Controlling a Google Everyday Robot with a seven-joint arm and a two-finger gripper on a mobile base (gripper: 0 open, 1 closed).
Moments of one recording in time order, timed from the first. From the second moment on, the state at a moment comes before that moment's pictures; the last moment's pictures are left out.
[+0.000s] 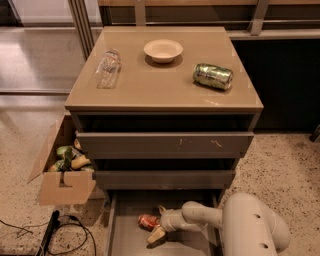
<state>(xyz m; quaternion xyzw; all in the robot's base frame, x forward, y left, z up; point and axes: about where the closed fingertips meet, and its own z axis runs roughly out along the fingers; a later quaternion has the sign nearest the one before) 0.549 0.028 0.132 -0.50 0.76 0.29 0.30</state>
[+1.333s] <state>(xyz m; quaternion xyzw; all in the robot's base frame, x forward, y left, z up) 0.549 0.028 0.131 -0.50 0.76 0.29 0.30</state>
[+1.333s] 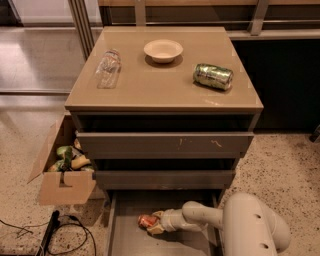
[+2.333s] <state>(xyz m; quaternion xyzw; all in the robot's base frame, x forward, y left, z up) 0.549 0.029 0.137 -0.51 0.75 0.30 0.30</state>
